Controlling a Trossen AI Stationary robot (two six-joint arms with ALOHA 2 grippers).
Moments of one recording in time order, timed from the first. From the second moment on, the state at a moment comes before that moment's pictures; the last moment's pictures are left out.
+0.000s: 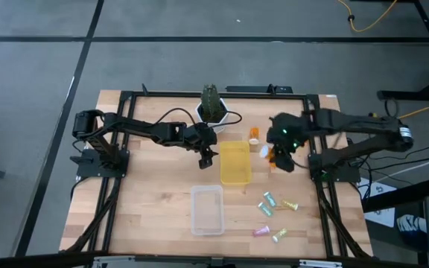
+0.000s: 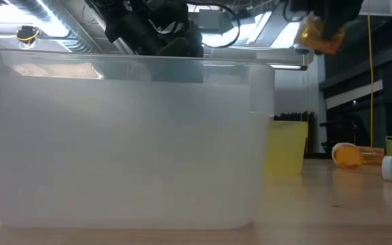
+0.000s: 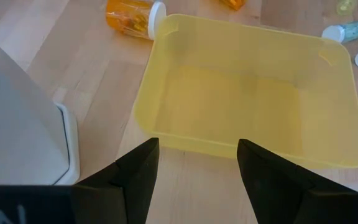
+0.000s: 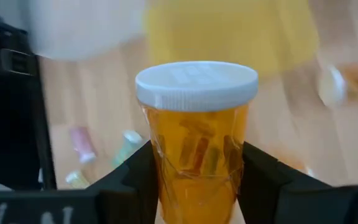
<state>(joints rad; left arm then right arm) 0.11 1.64 1.03 -0.16 -0.04 -0.12 -0.05 1.15 1.12 -1.04 -0.25 0.24</state>
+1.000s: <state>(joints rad) 0.11 1.64 1.03 -0.16 -0.10 -0.12 0.17 1.25 0.70 0.01 -0.03 0.20</state>
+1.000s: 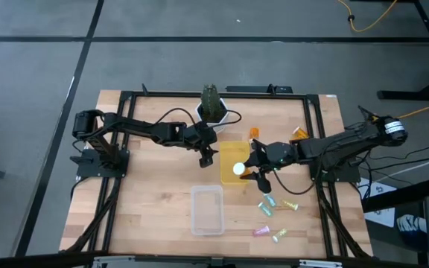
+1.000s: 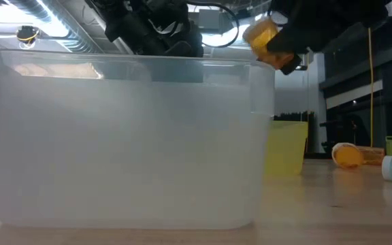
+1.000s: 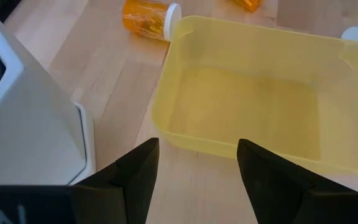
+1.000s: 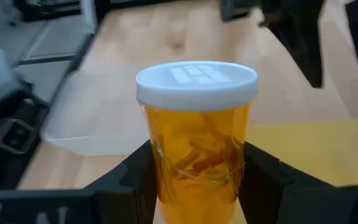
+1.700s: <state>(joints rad) 0.11 1.64 1.03 -0.13 -0.10 -0.12 0.17 1.38 0.70 0.36 -0.29 0.10</state>
